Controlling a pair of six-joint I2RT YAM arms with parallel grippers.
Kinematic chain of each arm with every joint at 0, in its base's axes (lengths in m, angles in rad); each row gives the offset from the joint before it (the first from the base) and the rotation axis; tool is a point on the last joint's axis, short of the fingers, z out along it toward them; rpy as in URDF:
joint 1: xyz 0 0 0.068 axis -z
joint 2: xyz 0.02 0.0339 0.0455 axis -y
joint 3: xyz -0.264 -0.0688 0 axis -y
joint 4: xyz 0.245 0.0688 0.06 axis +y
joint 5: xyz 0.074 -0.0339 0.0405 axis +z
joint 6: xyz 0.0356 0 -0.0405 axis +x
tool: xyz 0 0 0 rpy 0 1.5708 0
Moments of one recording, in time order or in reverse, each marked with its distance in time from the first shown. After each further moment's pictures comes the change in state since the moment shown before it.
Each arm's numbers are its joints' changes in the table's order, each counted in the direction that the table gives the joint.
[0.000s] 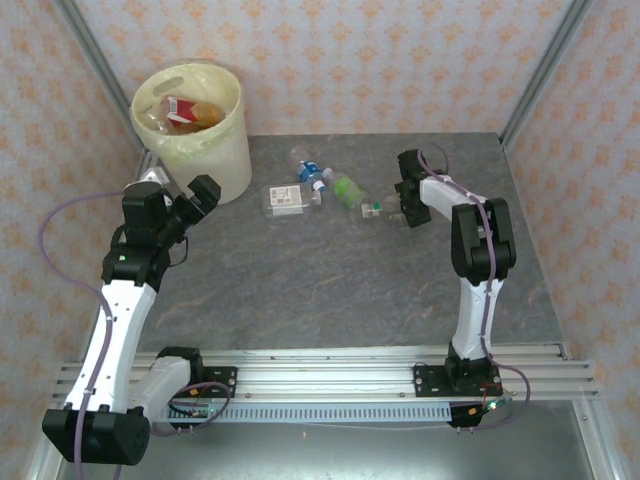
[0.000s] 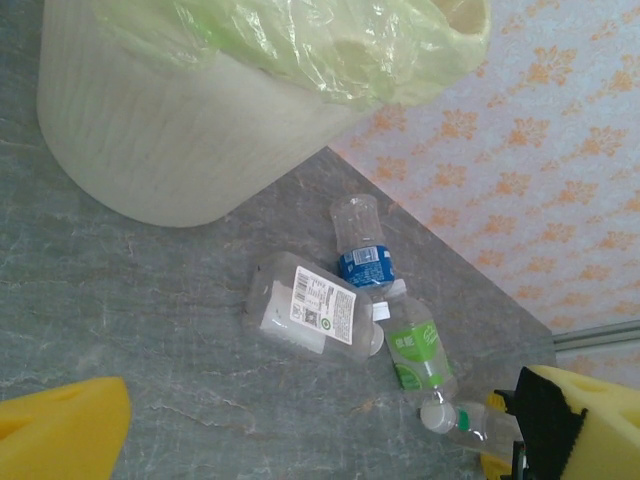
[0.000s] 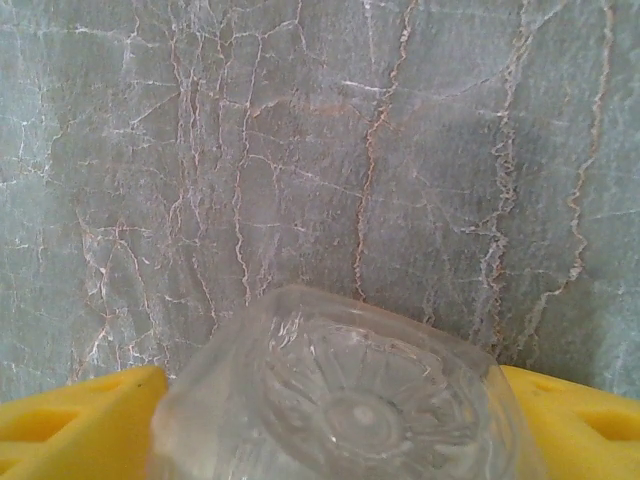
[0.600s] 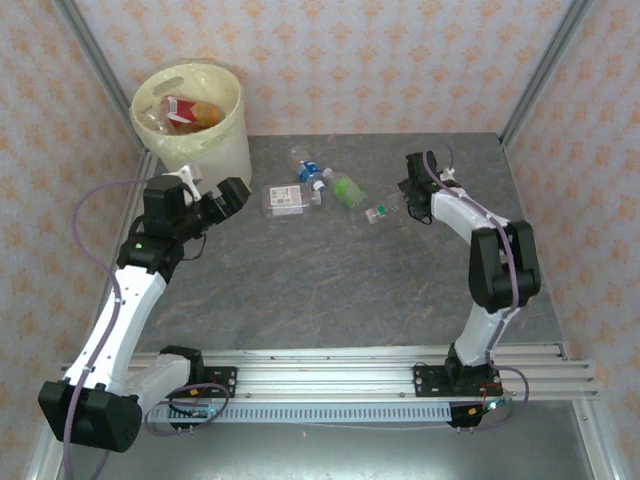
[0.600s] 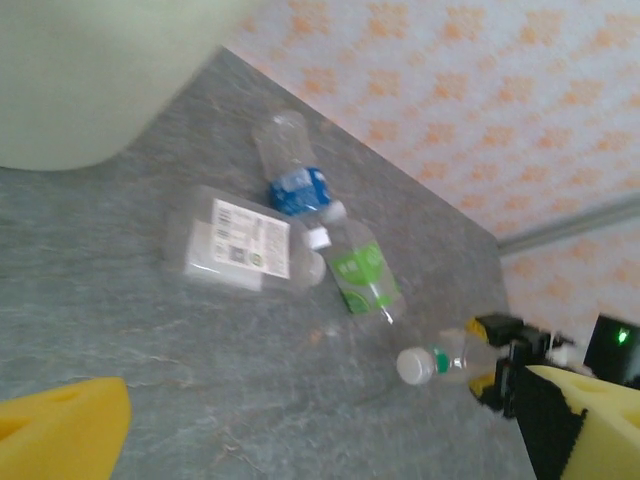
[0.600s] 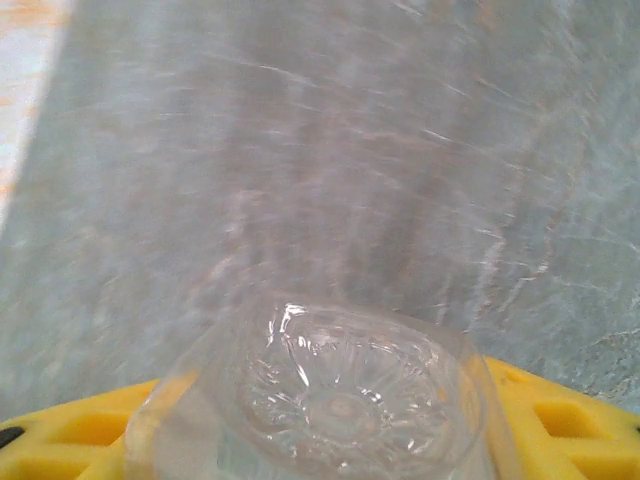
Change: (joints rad) left arm 0.127 -0.090 -0.003 -0.092 -0.185 0.039; right arm -0.034 0.301 -0.230 -0.182 -0.032 -0.230
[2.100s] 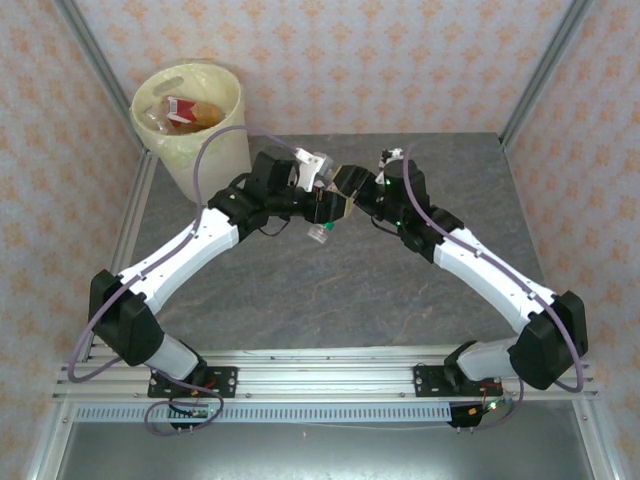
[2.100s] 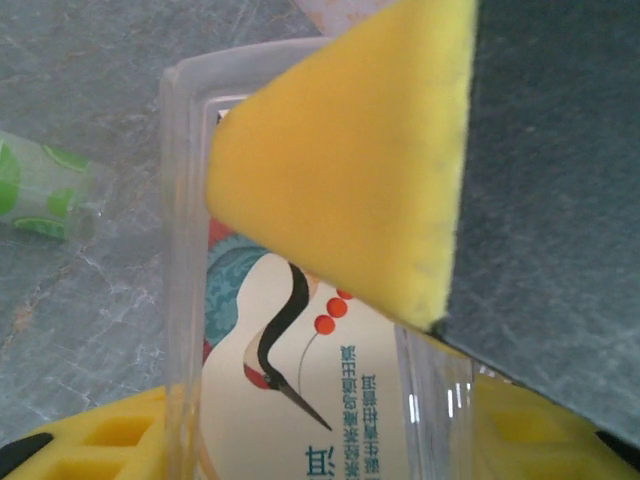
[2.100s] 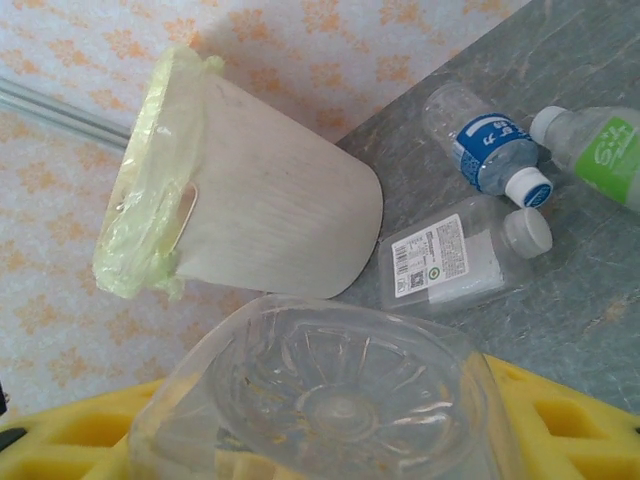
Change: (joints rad) left arm 0.461 -0.508 0.397 -0.008 -0.159 0.354; right arm -0.367 0.437 -0.130 -0.245 0.308 -0.171
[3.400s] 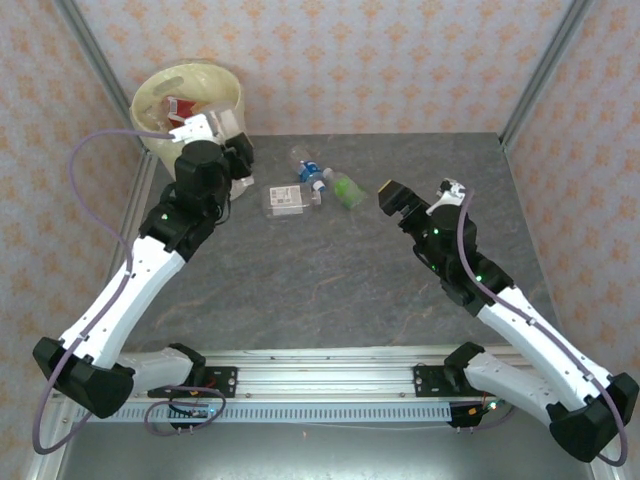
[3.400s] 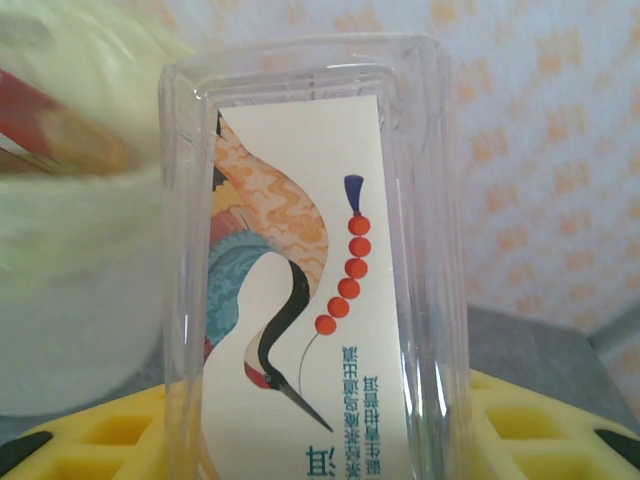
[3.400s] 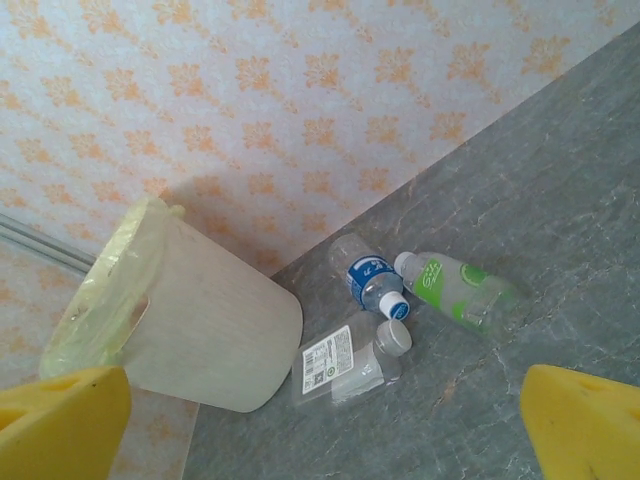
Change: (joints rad) left arm -0.175 0.325 -0.067 -0.094 0.922 -0.144; right arm 0.001 0.455 -0.286 0.037 -0.360 -0.108
